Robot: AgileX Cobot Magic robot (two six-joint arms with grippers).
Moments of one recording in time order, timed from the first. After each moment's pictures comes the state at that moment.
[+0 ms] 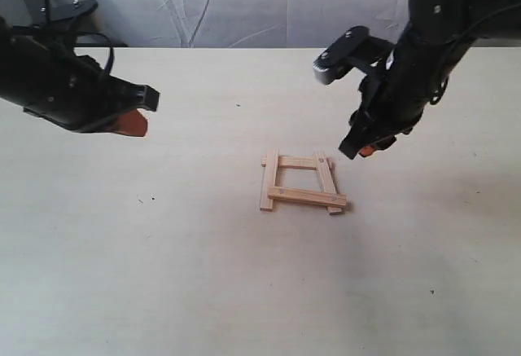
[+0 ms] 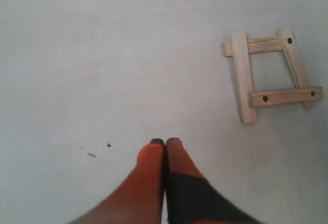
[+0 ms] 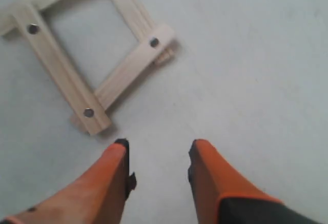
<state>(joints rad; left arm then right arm) -0.12 1.52 -0.97 -0.55 0.64 0.32 0.40 1.79 -1.22 0.06 0.81 -0.47</state>
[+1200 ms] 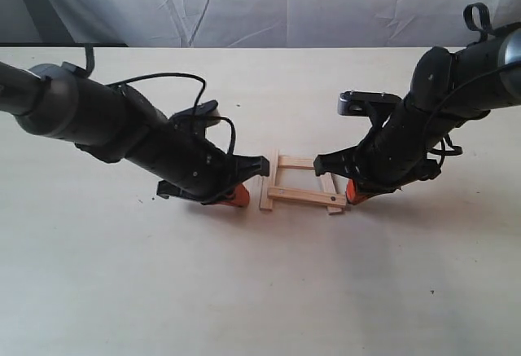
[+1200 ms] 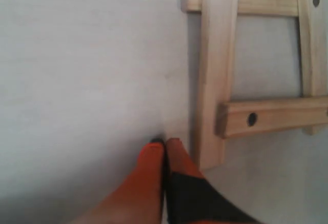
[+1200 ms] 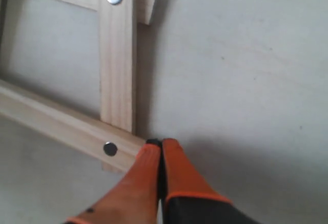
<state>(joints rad) -0.39 2.01 -1.03 -1.12 0.41 0.53 0.35 1.92 -1.02 0.41 0.57 -0.14</state>
